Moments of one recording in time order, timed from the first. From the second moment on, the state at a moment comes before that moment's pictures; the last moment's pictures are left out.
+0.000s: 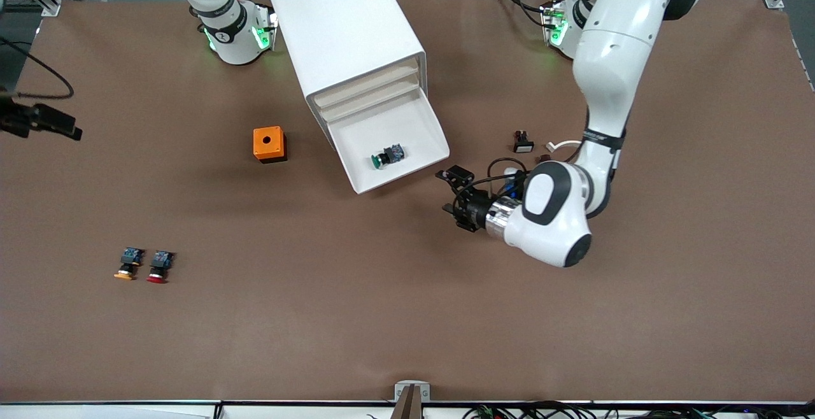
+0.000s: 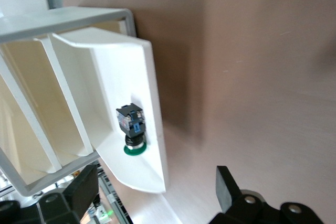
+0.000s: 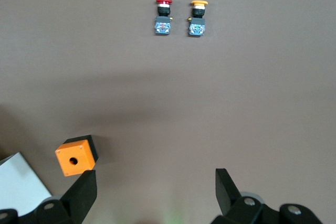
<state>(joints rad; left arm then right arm) -0.45 0.81 0.10 -1.28 -0.91 1.63 -2.15 -0.06 0.06 -0.11 -1.66 -0.04 1.58 -0.10</state>
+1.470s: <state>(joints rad) -0.38 0.55 0.16 -1.28 -0.33 1.57 -1.45 0.05 0.11 -0.10 -1.60 0.02 1.56 0.25</state>
